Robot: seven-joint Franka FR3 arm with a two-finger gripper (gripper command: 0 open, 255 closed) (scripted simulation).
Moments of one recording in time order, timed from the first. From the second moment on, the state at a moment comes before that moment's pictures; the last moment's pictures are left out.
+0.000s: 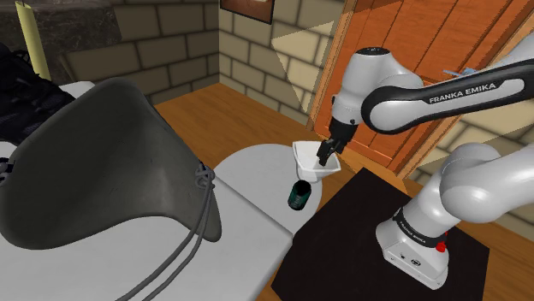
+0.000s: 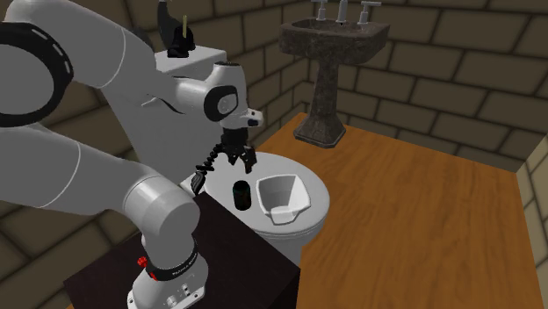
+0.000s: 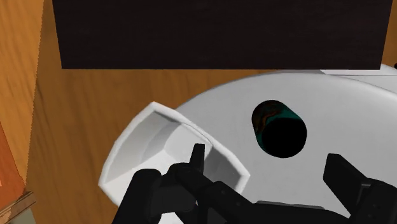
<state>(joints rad) 0.08 -0.61 0.18 -2.85 0.07 2.20 0.23</state>
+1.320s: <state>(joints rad) 0.05 0.01 0.30 -2.88 -0.05 2.89 0.49</state>
